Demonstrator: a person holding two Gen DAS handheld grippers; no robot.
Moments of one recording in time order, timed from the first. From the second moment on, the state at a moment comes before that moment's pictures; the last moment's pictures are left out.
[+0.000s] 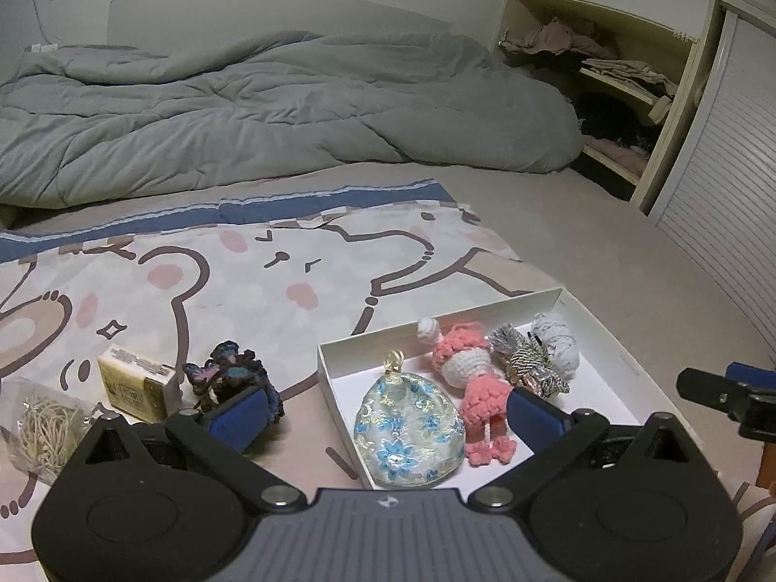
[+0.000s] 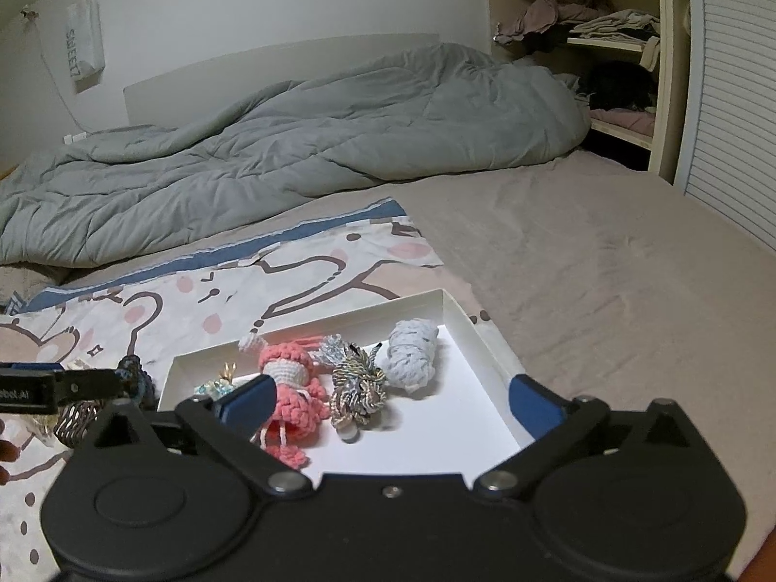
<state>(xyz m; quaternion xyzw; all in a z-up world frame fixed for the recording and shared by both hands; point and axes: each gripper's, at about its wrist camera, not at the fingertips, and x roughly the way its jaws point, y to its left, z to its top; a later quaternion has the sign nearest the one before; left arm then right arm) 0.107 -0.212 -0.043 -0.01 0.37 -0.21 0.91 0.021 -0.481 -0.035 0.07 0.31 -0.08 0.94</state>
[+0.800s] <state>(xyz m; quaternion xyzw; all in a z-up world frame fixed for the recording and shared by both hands) 0.110 -0.127 -0.035 -0.01 0.37 -0.15 0.92 0.047 -0.417 -0.037 0.06 0.33 -0.04 0.94</state>
